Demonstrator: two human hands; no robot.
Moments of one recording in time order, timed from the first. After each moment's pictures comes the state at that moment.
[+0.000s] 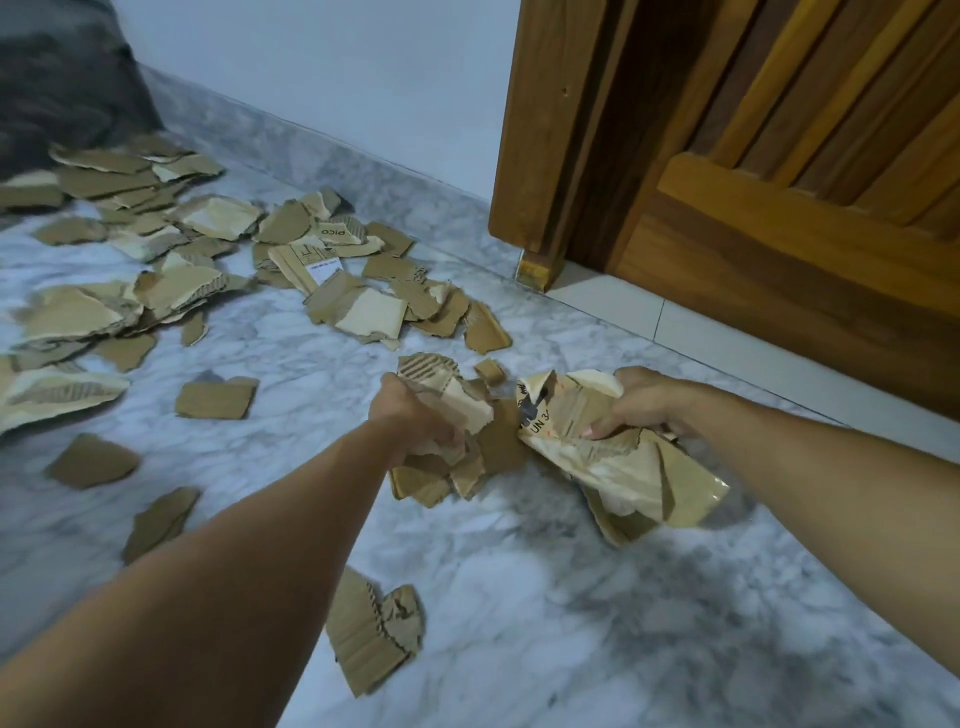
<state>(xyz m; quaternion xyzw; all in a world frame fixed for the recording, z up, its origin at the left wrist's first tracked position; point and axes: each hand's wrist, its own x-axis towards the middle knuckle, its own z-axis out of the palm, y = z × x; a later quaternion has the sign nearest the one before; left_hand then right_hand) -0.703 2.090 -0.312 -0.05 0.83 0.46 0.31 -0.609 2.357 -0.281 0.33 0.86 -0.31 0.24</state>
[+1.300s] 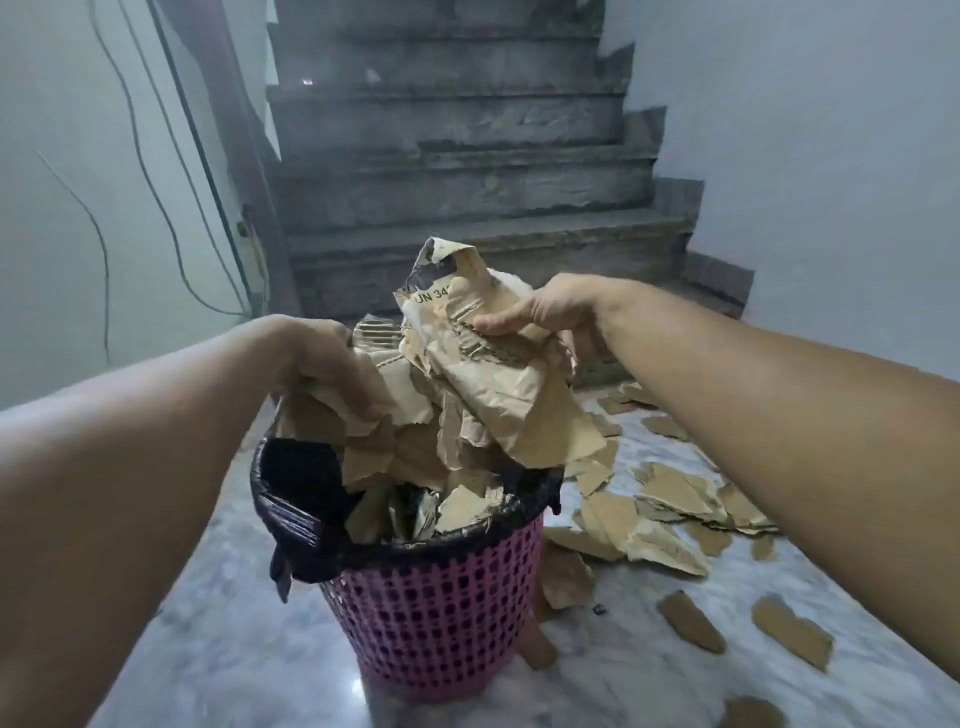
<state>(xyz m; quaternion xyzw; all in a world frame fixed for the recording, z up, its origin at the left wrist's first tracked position) -0.655 1.428 0.013 -0.25 0.91 0.32 0.10 -0.752 1.663 0.036 -0.16 0.83 -0.47 0.27</state>
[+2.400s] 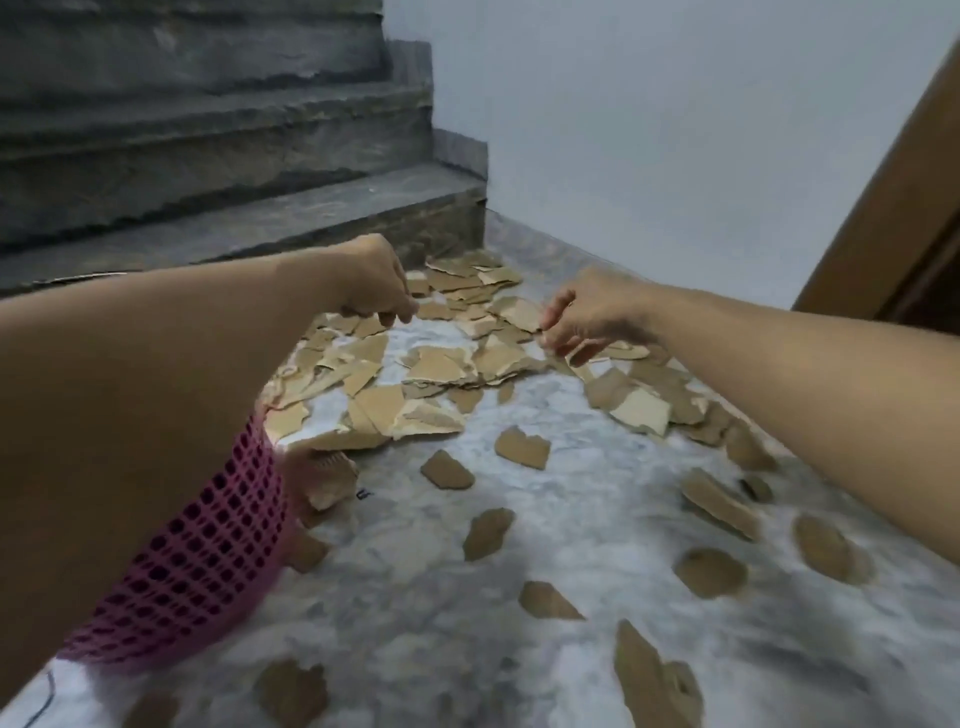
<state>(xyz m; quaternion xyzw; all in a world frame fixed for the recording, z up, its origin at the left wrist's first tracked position) -0.770 1.739 -0.046 0.01 0.98 0.20 0.09 -0.768 1.984 -0.086 -0.01 0.90 -0.41 0.17</state>
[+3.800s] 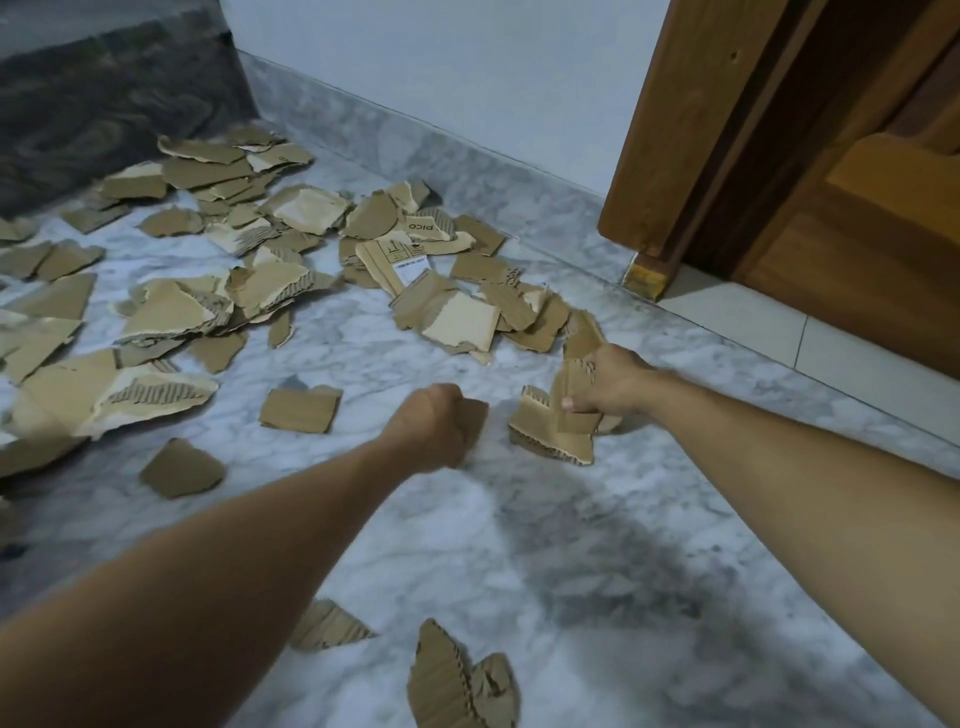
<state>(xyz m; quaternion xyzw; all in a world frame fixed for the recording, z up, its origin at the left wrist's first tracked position) -0.763 2.035 -0.325 0.15 0.94 0.22 0.23 -0.739 2.260 -0.310 0.22 0.93 -0.22 0.21</state>
